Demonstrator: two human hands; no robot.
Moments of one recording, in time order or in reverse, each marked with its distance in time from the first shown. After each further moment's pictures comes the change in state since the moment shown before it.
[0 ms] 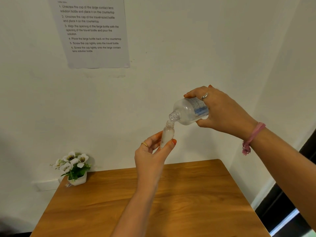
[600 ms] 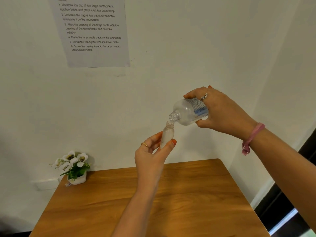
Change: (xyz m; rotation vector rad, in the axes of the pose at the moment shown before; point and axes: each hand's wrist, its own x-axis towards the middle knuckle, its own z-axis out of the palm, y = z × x) left_hand 0.000 0.000 0.000 -0.016 0.004 -0.012; right_hand 0.000 0.001 0.001 0.006 0.003 0.006
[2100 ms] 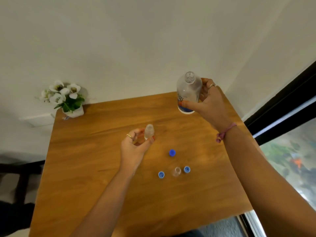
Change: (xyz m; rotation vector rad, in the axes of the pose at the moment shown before) left_hand -0.069 -0.141 -0.173 0.379 -0.128 -0.269; right_hand -0.128 -0.065 0.180 0.789 0.091 0.742
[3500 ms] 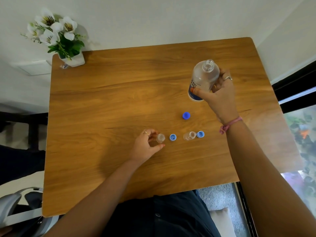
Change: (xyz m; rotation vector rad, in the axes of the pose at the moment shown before) left_hand -0.040 -0.137 -0.019 0.388 -0.355 -0.198; right_hand -0.039 0.087 0.055 0.113 0.037 0.211
